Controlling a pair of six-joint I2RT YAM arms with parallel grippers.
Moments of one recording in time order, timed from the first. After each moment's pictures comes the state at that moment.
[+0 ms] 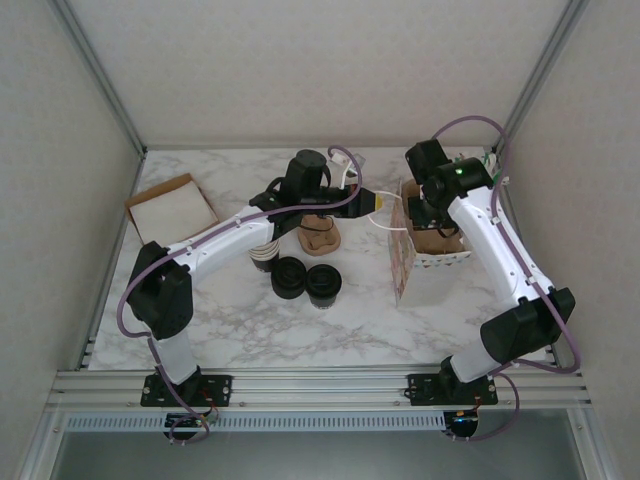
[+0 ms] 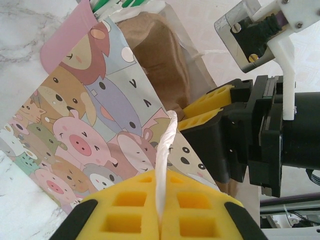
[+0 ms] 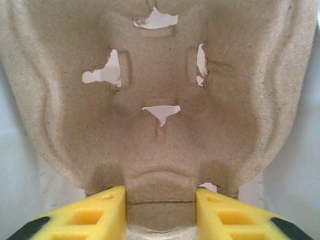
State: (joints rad) left arm -0.69 1.80 1.50 -0.05 0.64 -0.72; right arm 0.39 1.54 1.68 -1.41 0.27 0.26
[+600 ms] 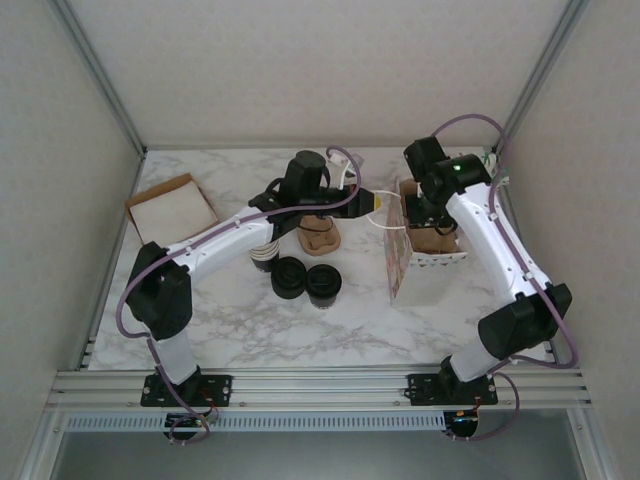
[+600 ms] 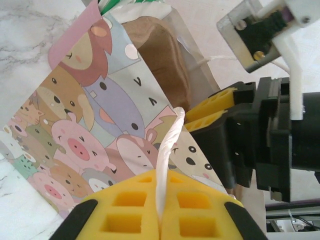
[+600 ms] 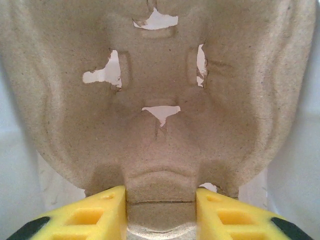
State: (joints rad) left arm -0.69 1.79 1.49 -0.04 0.62 -0.72; right arm 0.39 1.57 1.71 -1.43 0.24 0.28
